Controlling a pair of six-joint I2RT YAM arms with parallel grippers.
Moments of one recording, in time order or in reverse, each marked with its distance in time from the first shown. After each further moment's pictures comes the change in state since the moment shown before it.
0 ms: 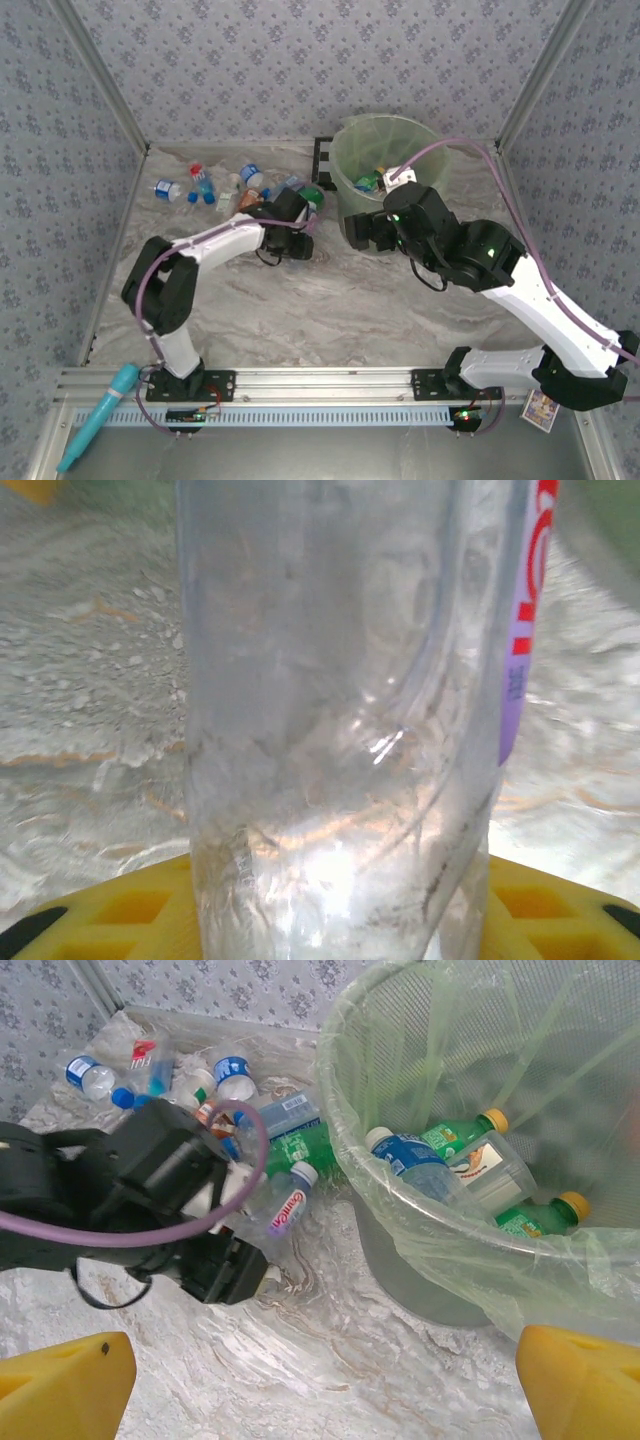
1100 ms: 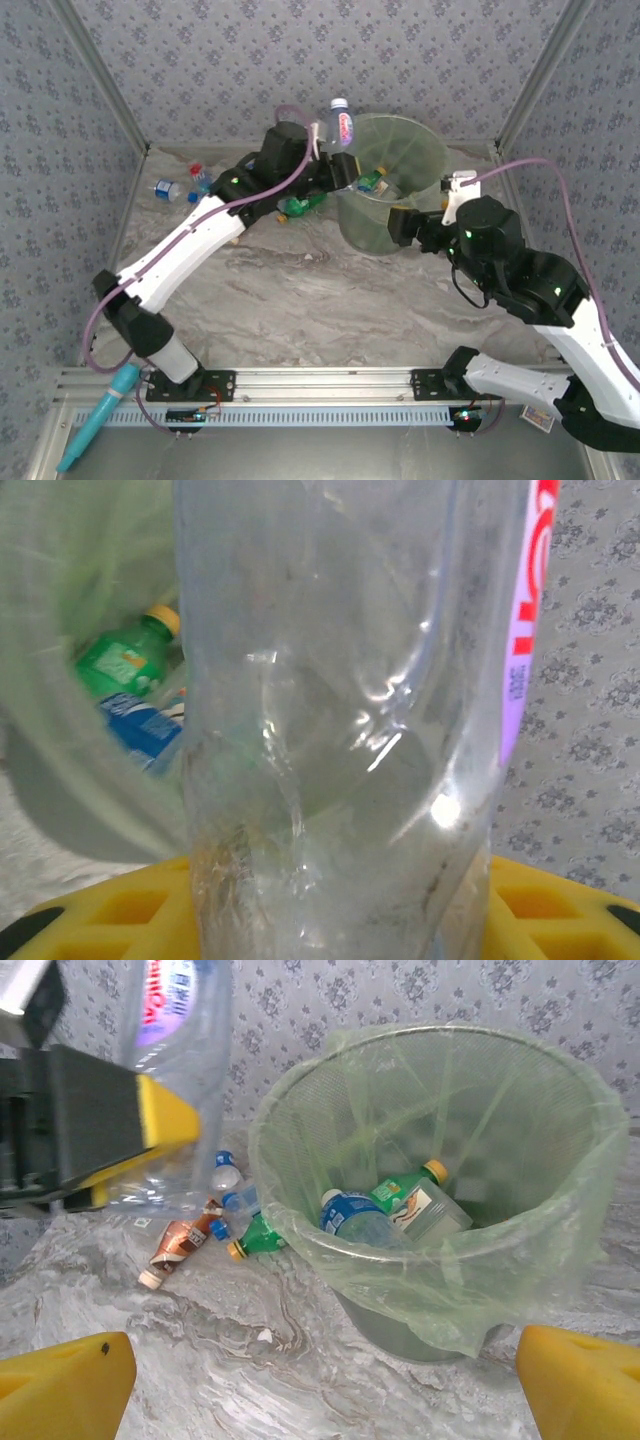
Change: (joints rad) left arm -0.154 -0.024 0.607 0.055 0.081 -0.394; right arm -0.125 -0.280 -0.122 0.079 -0.004 -0.008
